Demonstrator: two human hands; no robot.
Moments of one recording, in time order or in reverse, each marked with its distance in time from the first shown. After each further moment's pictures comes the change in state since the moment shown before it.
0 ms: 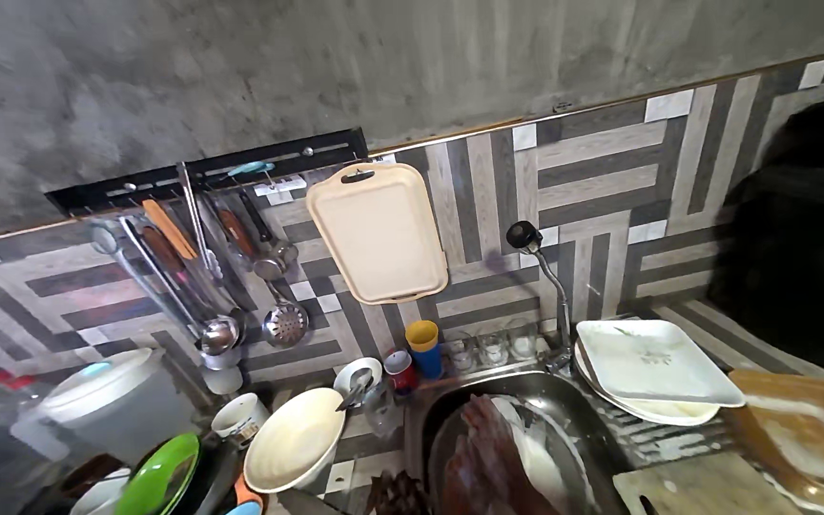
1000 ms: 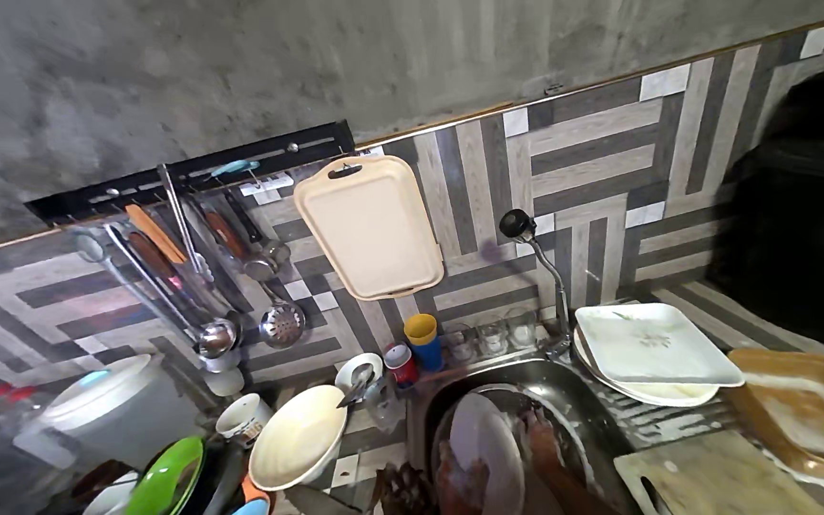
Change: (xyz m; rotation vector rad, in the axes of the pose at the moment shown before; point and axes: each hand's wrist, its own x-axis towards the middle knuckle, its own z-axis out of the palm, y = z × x) left_hand -0.015 -0.019 0.014 -0.141 0.232 -0.201; right_hand -0.012 0.114 0.014 -0.136 -0.318 0.772
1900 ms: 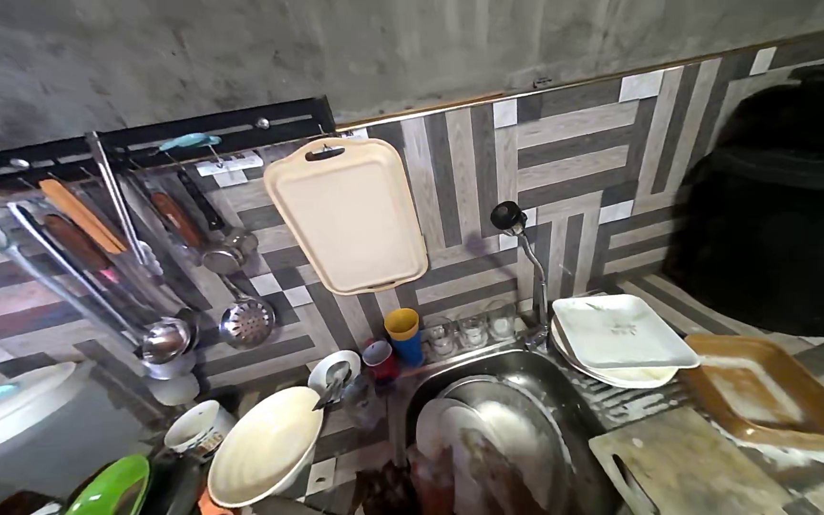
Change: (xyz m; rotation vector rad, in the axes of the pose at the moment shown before) left_hand 0.024 -0.044 0.024 -0.175 0.181 -0.108; right_hand -0.122 -0.018 0.007 0.137 -0.148 -0.412
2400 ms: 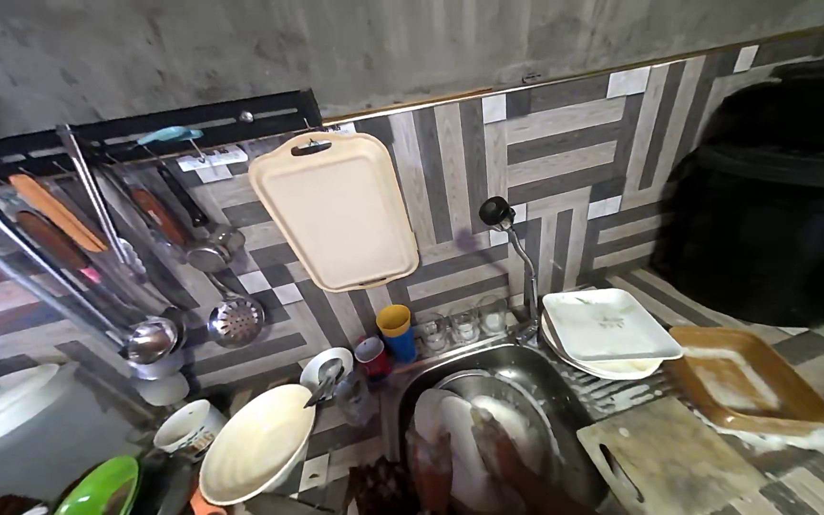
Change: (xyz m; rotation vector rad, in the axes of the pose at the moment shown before) left_hand 0.001 0.012 0.006 0.045 -0.022 0.103; right_hand 0.043 0.038 -0.006 -0.109 -0.020 0.148
